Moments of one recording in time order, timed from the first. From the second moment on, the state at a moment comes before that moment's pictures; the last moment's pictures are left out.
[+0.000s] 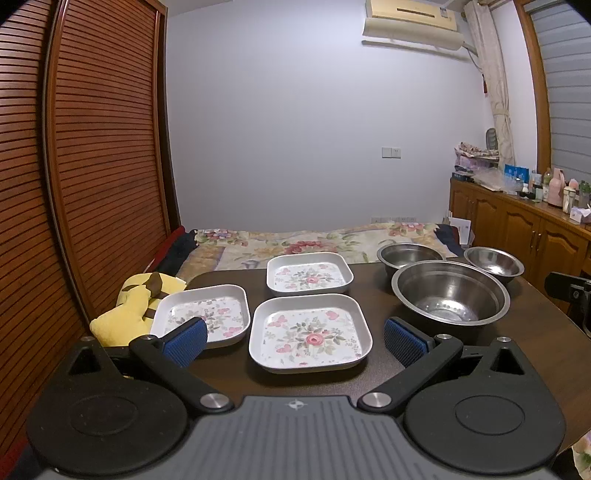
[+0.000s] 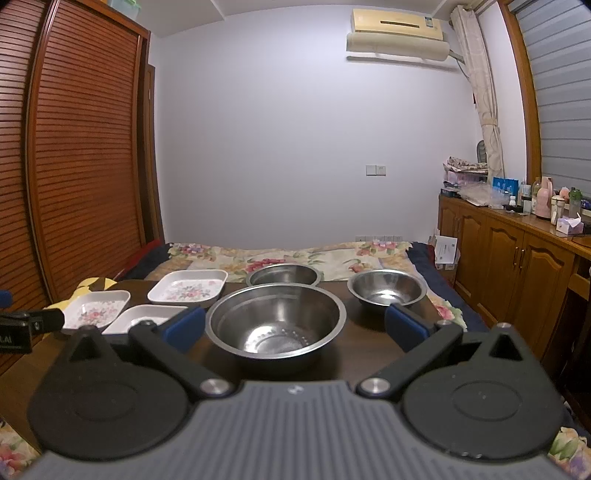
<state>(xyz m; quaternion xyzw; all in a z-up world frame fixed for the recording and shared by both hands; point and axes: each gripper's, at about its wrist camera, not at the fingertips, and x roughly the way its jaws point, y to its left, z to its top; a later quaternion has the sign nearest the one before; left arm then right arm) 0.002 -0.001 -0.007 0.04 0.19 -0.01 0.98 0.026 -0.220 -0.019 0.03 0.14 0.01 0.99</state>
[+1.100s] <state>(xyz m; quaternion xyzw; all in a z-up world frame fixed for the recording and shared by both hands) 0.002 -0.002 -0.015 0.04 0.20 -0.01 0.98 0.026 -0.218 -0.020 0.03 0.13 0.01 0.99</state>
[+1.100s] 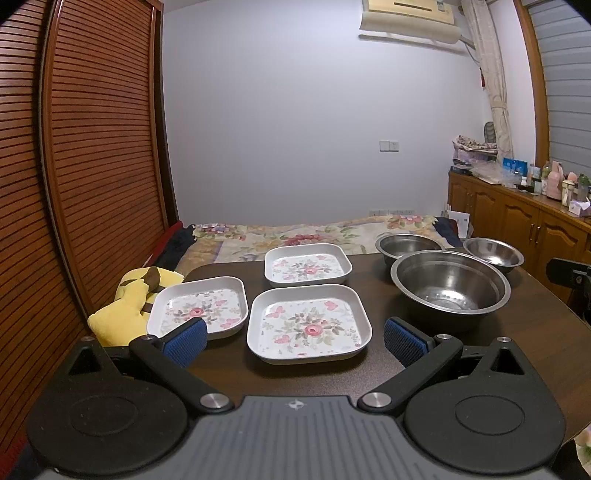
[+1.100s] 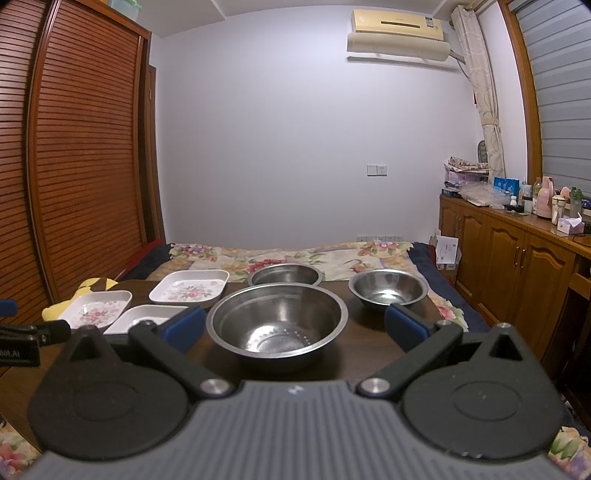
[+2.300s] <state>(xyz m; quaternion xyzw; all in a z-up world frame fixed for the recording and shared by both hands) 0.007 0.002 -0.019 0.04 0.21 -0.01 0.98 0.031 -0.212 -0.026 0.03 0.15 0.02 0.99</state>
